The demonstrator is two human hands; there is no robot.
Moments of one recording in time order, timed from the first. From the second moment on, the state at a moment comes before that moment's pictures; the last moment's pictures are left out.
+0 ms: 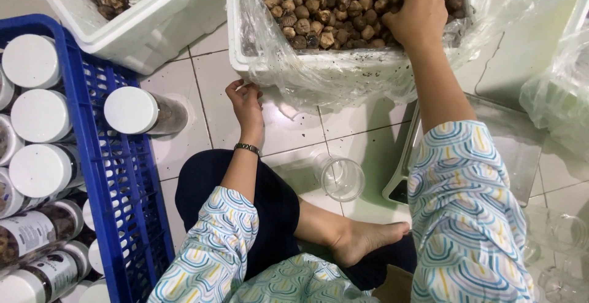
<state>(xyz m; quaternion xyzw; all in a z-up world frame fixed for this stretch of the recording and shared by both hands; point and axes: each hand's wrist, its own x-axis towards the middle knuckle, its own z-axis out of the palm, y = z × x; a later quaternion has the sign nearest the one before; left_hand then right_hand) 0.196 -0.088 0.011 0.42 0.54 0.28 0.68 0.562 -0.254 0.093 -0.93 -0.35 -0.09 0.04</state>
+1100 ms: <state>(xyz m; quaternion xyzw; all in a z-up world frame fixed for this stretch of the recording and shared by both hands) 0.155 -0.222 0.062 0.87 0.03 0.06 0.49 0.230 -0.365 0.106 -0.77 -0.35 -0.19 0.51</state>
